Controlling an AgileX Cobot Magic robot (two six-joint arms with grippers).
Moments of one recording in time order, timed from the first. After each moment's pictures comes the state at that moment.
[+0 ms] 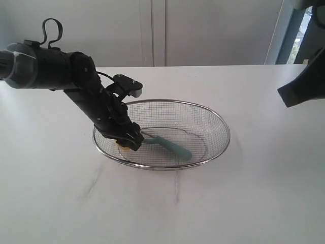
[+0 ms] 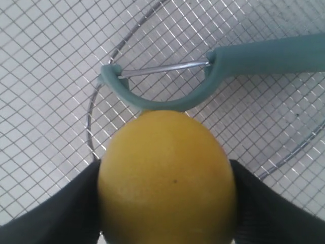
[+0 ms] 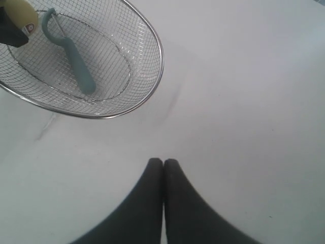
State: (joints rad) left arm -0.53 1.97 -1.37 -0.33 0.67 0.50; right arm 0.46 1.05 -1.13 -0.17 1.06 -0.01
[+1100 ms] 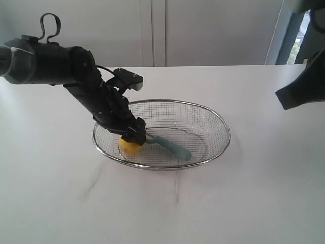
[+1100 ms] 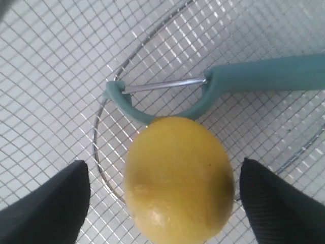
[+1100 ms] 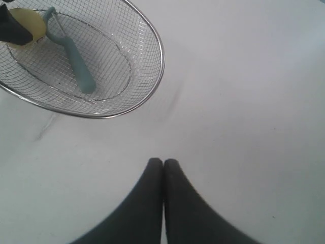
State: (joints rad) left arm -0.53 1.96 -1.40 -0.33 0.67 0.49; right arm 0.46 1.05 -1.11 -0.17 1.04 0.00
